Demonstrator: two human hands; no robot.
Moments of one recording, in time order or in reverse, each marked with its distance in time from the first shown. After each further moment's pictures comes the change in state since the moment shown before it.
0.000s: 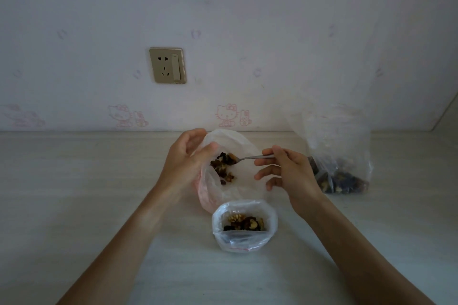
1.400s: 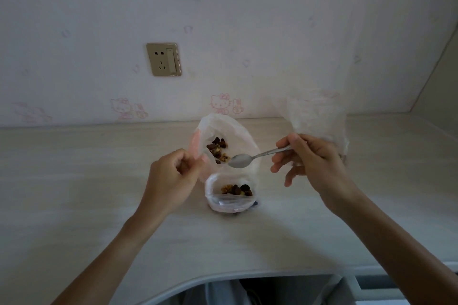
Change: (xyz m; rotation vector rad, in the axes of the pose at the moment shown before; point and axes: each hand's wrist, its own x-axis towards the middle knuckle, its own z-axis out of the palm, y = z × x) left_hand -0.091 0.008 -0.018 0.492 0.080 0.159; right_hand -0.078 -0.029 -0.051 -0.126 -0.134 -0.270
